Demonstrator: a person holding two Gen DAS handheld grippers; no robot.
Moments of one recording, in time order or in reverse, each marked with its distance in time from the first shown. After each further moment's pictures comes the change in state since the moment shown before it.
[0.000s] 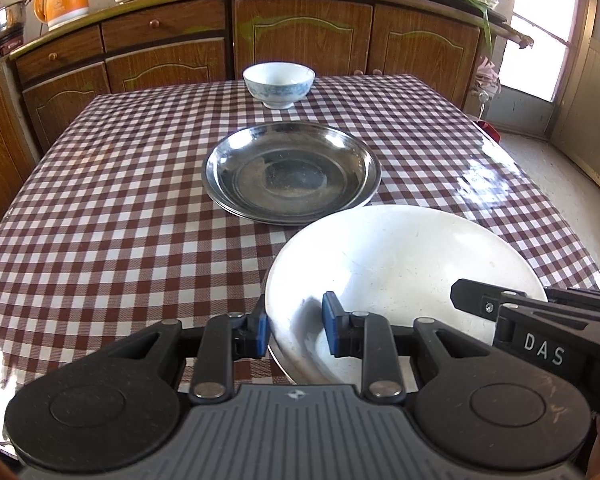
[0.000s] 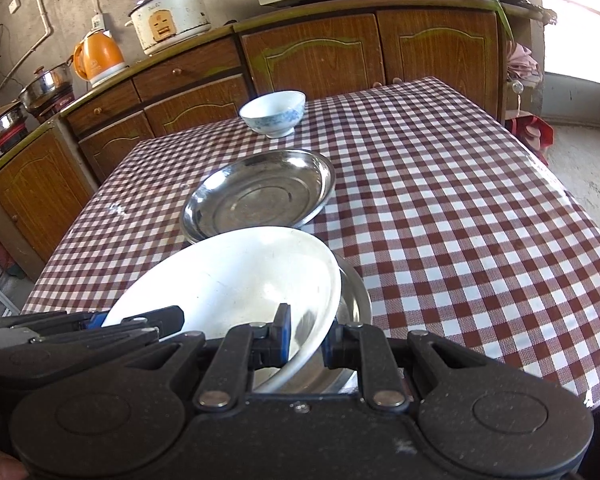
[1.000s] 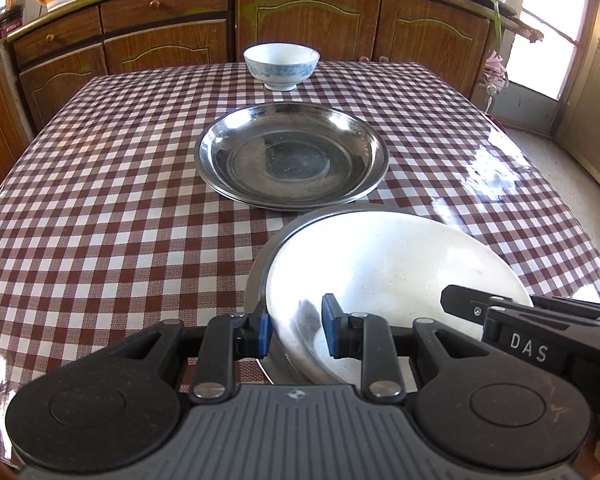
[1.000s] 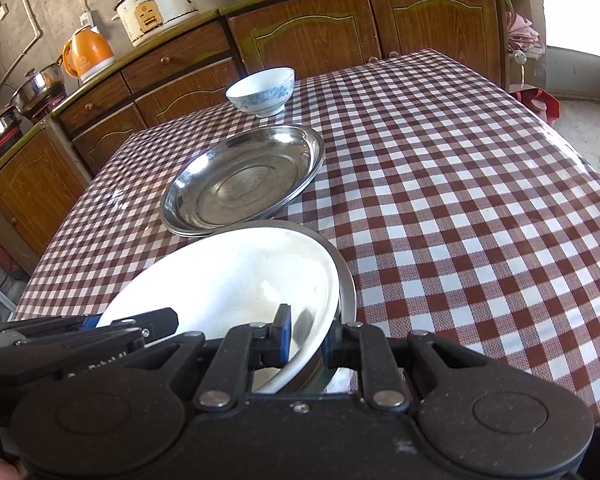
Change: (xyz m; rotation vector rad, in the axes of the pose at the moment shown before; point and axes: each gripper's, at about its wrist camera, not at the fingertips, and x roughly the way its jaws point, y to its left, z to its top) left arm 0.021 0.001 0.001 -0.032 0.034 -0.003; right arm 0.035 -0.018 -0.004 0.037 0.041 0.032
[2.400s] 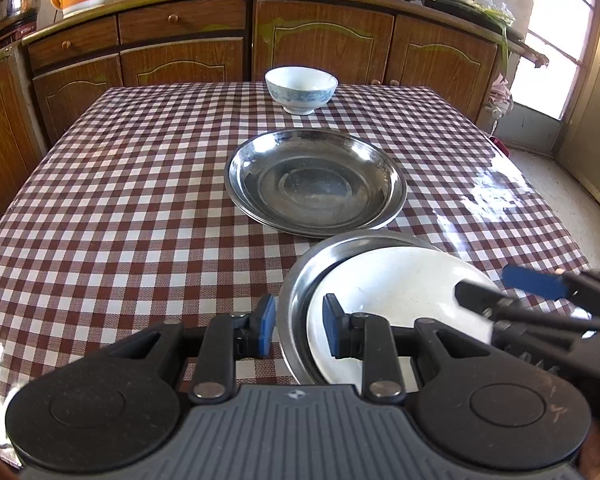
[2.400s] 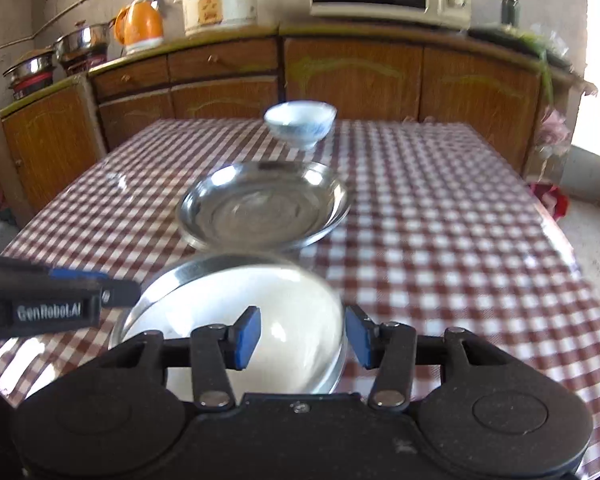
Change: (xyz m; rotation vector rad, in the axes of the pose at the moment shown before) left arm -0.021 0.012 -0.001 -0.033 -0.052 0.008; right arm -0.009 0.020 0.011 -0.271 -0.117 -0.055
